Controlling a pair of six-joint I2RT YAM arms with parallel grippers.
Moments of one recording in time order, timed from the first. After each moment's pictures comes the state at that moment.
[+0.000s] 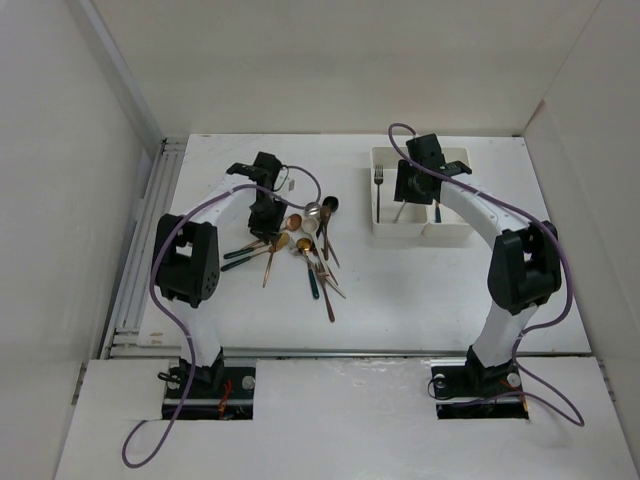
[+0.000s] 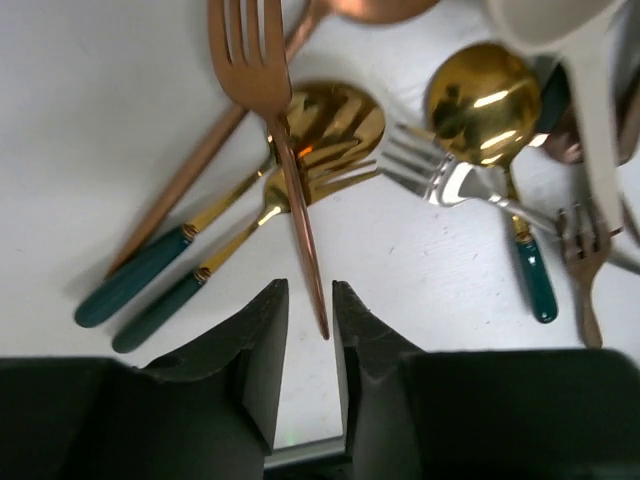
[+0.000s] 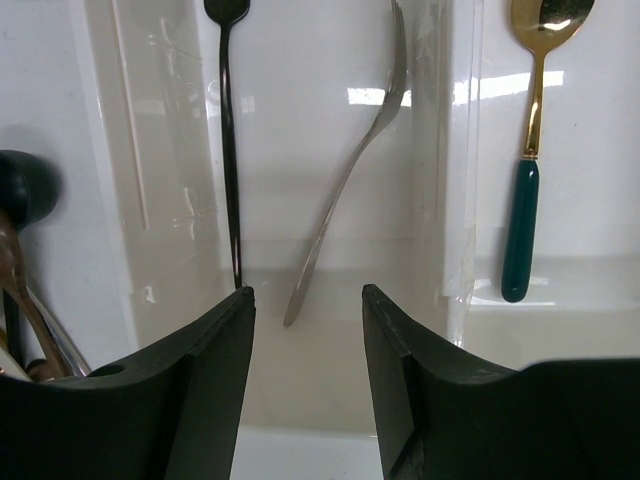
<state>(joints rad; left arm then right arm) -0.33 1.89 1.51 -0.96 0.09 -0.05 0.32 1.81 1.49 -0.57 0.17 0.37</state>
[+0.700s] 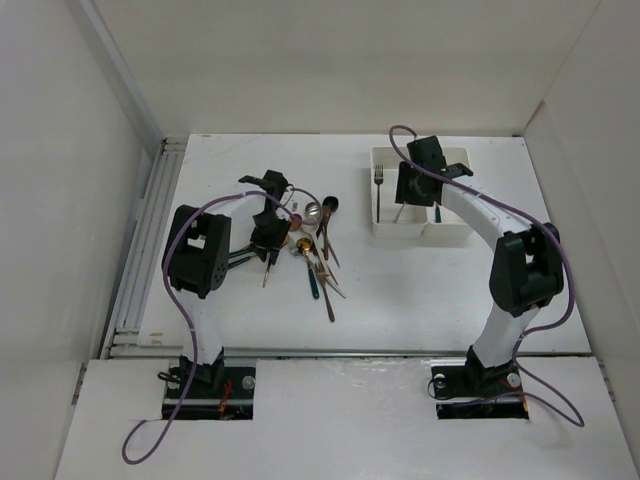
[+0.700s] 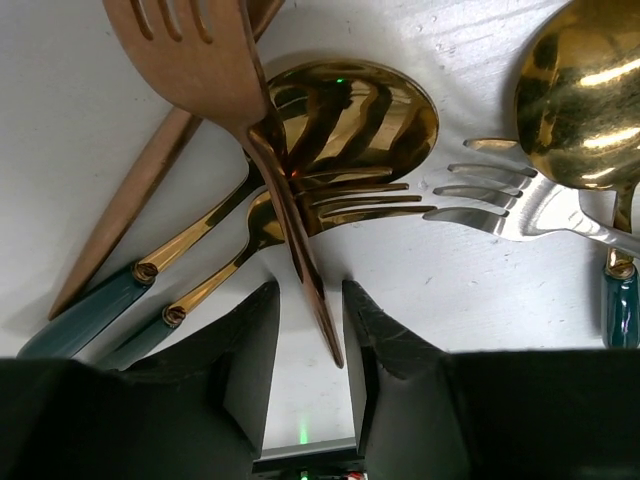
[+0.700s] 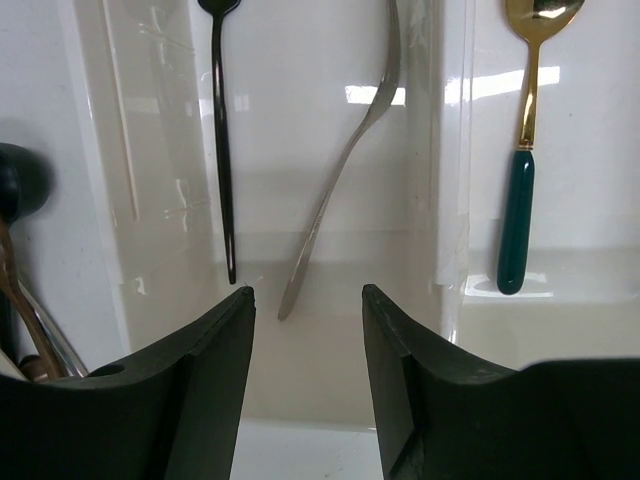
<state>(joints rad) -0.35 2.00 1.41 -0.94 0.06 -0.01 0.32 1.79 1.46 -0.57 0.17 0.37</state>
